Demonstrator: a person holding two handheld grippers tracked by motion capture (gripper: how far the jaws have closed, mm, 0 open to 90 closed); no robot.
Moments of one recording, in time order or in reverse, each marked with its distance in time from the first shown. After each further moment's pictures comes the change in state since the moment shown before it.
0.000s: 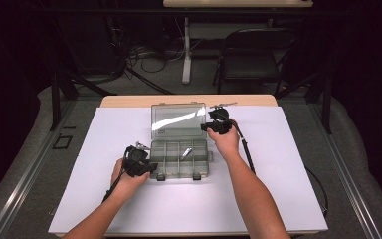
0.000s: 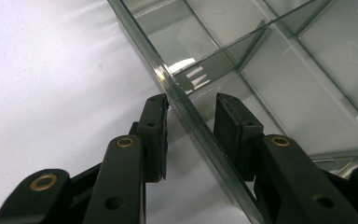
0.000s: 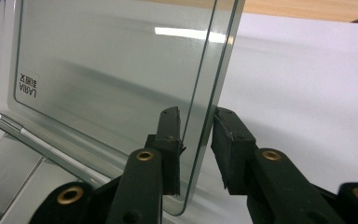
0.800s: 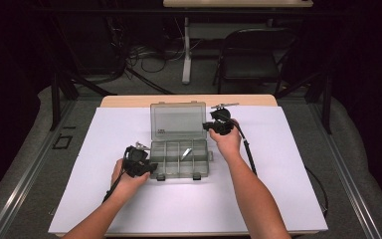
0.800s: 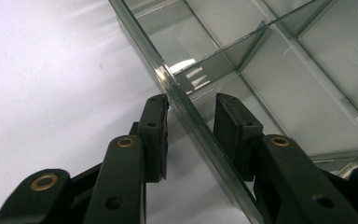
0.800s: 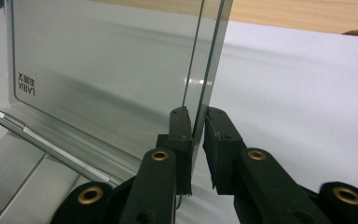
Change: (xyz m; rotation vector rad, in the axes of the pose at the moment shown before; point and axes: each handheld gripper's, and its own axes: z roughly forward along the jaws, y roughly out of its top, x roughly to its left) left arm 0.000 0.000 0.000 -0.003 -0.002 -0.005; right arm -0.002 -0.002 -0.006 -0.042 0.004 -0.027
